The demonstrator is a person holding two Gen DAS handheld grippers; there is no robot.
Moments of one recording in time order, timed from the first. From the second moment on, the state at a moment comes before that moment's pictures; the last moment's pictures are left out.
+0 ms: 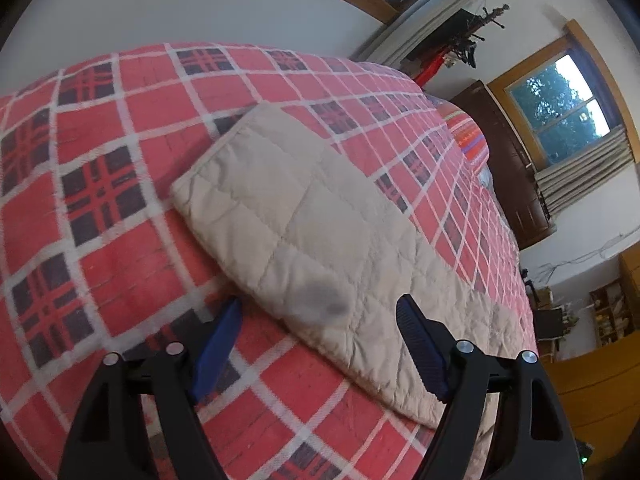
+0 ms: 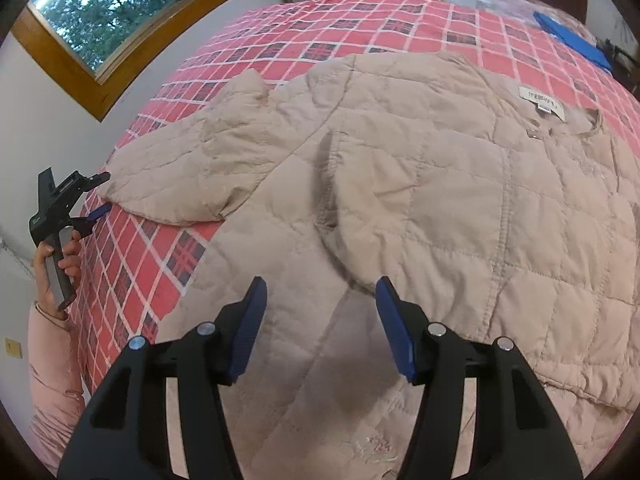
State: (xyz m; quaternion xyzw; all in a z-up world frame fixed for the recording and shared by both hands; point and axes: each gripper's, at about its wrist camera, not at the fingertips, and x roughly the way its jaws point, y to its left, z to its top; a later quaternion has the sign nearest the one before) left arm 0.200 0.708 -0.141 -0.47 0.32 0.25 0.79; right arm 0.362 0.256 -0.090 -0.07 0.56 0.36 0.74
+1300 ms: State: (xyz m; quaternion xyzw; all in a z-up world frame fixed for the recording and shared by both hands) left arm 0.362 0.449 -0.067 -0.28 0.37 -0.07 0.89; right arm 0.387 0.242 -0.114 -0.05 0.58 0.34 0.74
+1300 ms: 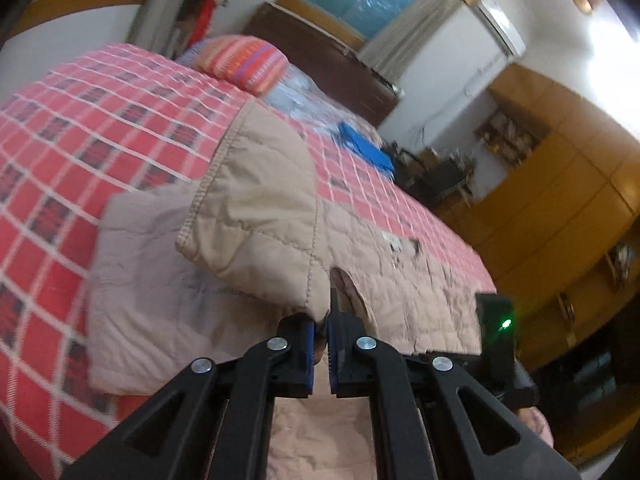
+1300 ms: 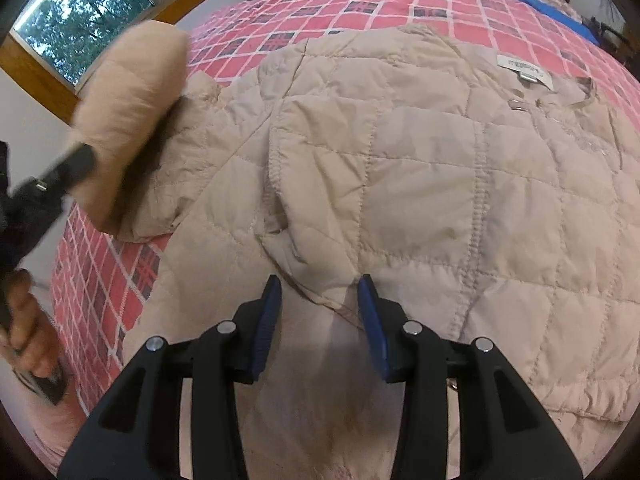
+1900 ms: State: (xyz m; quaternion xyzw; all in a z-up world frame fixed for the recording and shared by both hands) left arm 0.329 0.452 -0.091 -0.30 0.37 -0.14 0.87; right arm 0.400 0.210 -0.090 0.00 0.57 0.33 0.75
